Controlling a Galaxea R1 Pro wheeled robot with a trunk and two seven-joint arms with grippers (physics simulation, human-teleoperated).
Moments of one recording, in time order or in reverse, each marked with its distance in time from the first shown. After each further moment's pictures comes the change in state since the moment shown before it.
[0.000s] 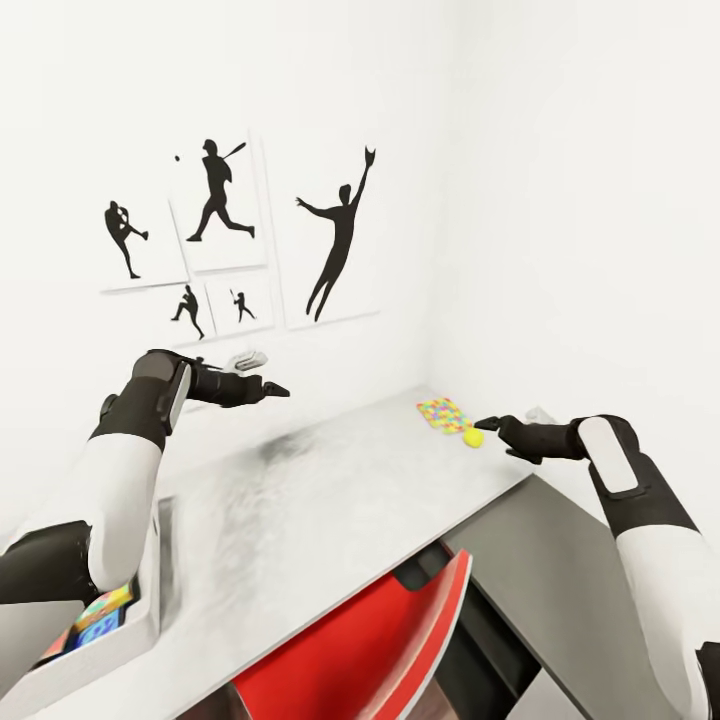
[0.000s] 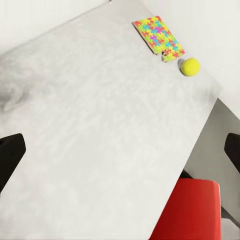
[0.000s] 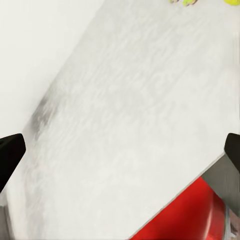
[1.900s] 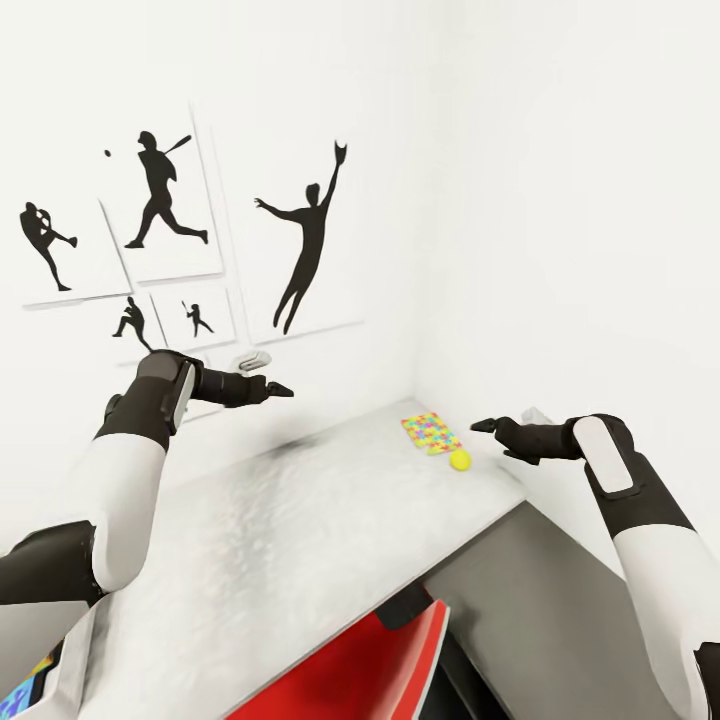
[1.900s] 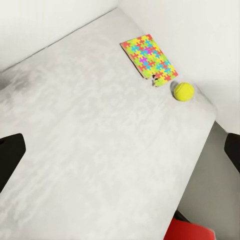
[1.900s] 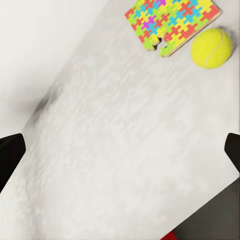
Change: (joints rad) left arm 0.000 -0.013 0.001 0.000 -0.001 0.004 -0.001; right arm -0.001 0.002 0.027 -0.002 0.002 0.000 -0.010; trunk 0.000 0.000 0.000
